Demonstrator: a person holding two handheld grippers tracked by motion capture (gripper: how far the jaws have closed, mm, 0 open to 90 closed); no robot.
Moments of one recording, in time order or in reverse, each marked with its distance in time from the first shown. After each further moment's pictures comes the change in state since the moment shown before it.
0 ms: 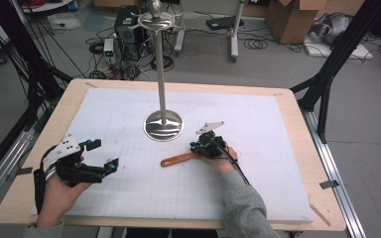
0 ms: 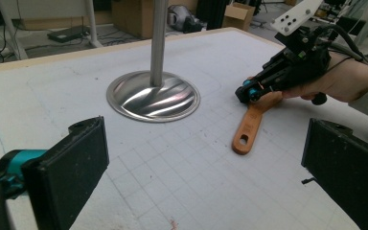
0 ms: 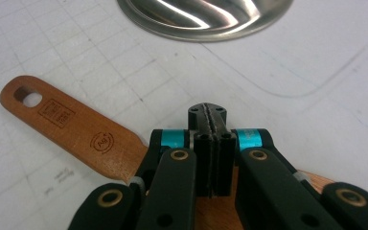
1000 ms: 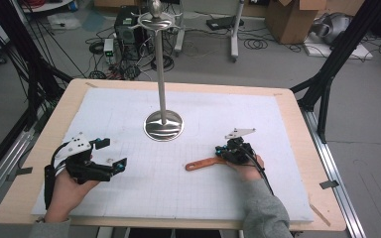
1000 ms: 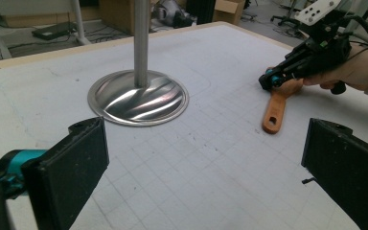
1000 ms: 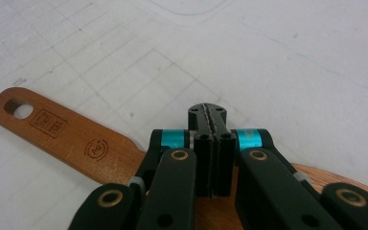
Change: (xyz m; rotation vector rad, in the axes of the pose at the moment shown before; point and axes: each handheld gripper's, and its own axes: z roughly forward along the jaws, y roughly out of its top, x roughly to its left) left arm -0.006 0.003 0.019 0.021 -0.038 0.015; right arm -0.034 -0.050 -0.054 -0.004 -0.071 0.084
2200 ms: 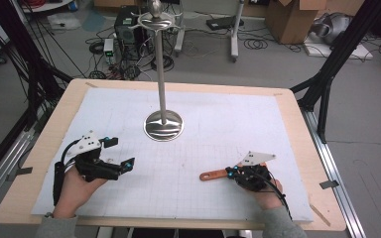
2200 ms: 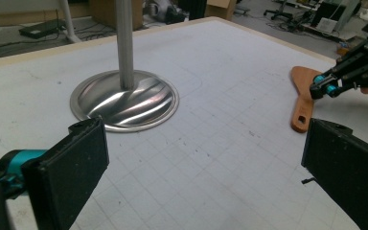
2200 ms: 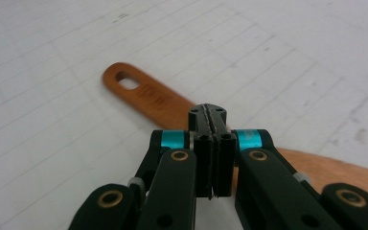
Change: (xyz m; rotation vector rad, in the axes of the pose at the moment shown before) left arm -0.005 0.003 0.018 0.014 -0.031 0.018; right arm 0.036 -0.050 -0.061 -0.040 0.066 -0.090
